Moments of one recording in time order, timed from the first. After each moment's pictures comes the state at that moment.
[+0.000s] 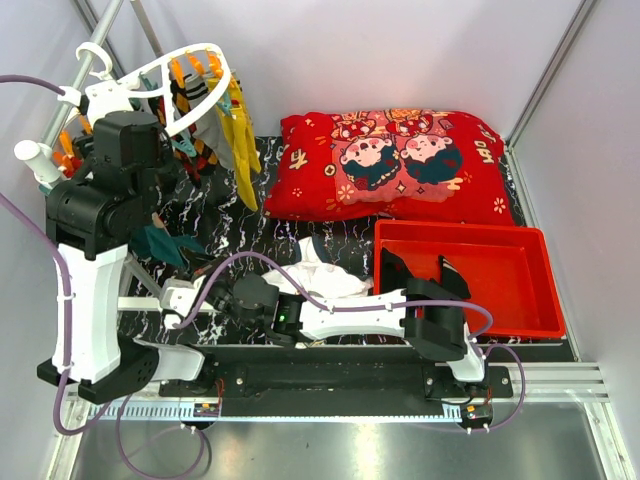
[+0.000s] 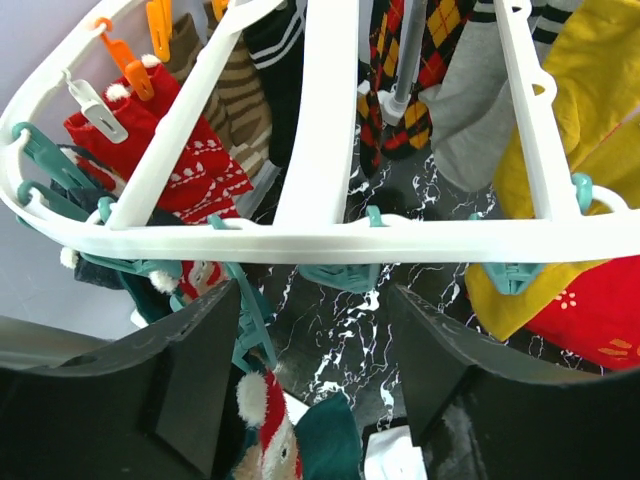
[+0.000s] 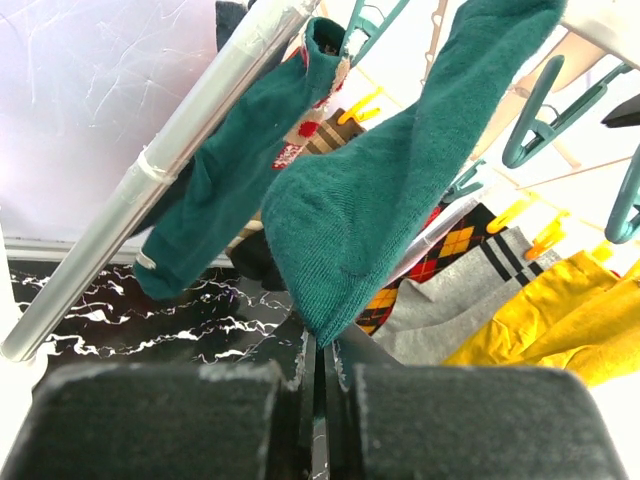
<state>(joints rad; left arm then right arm) -0.36 1.32 2.17 -1.36 -0.77 -0.39 1.43 2.03 1.59 0.71 0.38 -0.88</state>
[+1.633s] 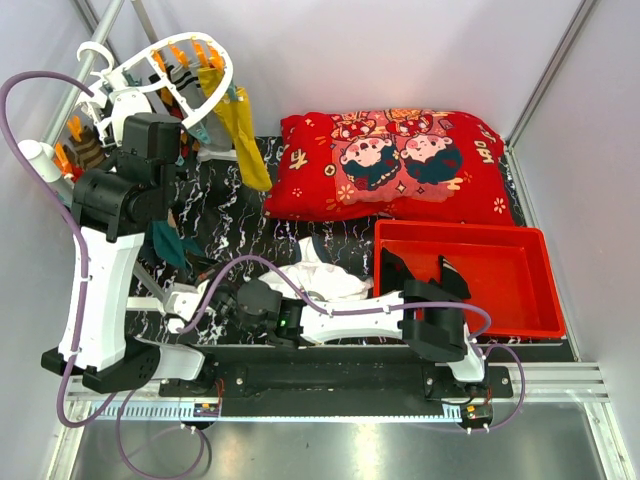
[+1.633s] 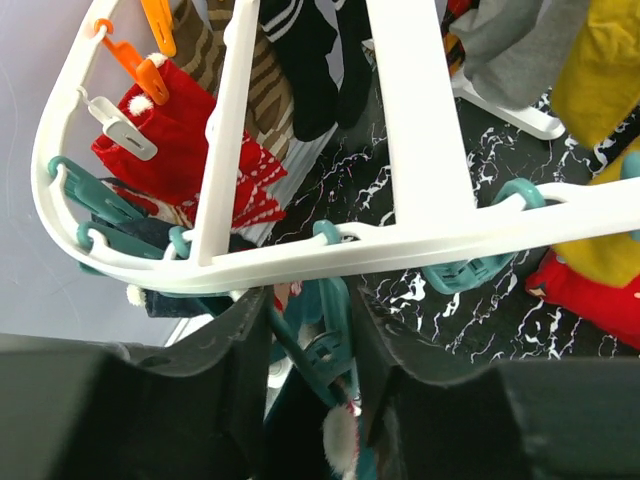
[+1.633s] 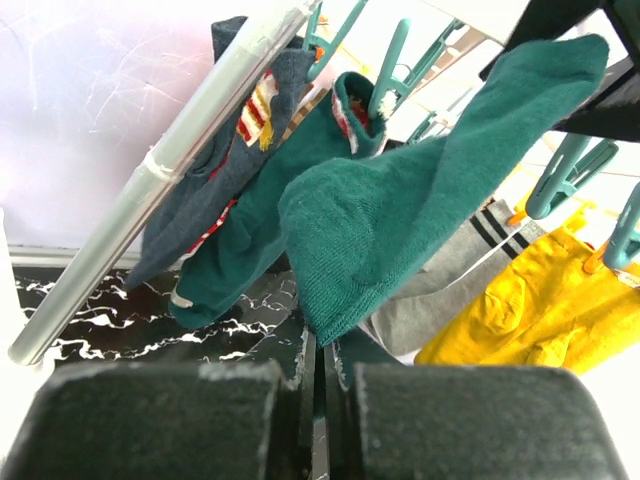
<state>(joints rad) -0.36 1.34 2.07 -1.37 -0.84 -0.38 1.45 2.03 1.55 0.79 0.40 -0.88</state>
